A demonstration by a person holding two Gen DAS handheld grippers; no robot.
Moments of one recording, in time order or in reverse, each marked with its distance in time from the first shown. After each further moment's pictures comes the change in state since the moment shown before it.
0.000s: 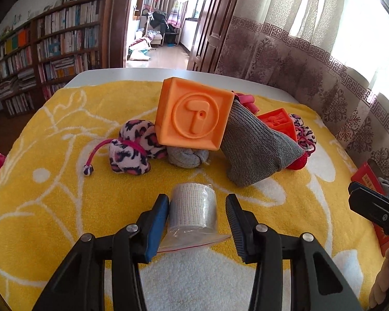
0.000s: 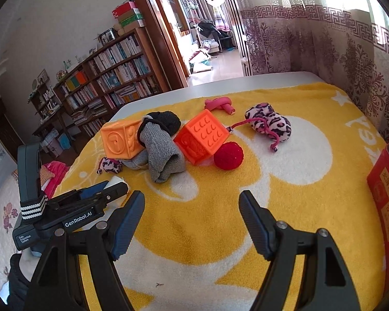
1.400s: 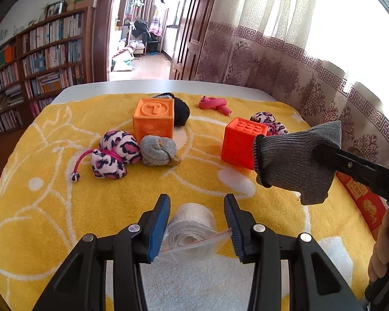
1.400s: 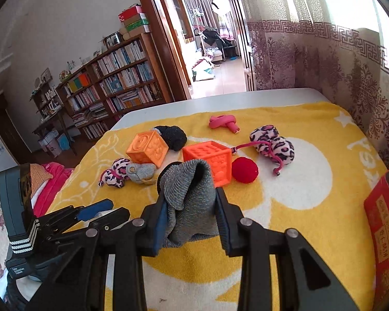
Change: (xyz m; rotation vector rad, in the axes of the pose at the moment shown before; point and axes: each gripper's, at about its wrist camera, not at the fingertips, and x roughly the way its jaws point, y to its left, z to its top) left arm -0.016 -0.022 -0.008 0.101 -0.022 -0.063; right arm -0.022 0.001 0.009 -0.038 -0.083 -0.033
